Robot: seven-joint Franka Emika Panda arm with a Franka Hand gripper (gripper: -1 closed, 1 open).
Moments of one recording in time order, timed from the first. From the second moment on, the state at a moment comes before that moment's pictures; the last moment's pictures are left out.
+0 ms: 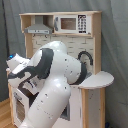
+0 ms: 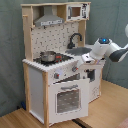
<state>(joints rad) -1.24 0.56 2.13 -2.43 -1.08 2.06 -0.45</state>
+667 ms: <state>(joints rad) -1.18 0.54 2.01 -2.43 -1.14 2.19 -0.45</state>
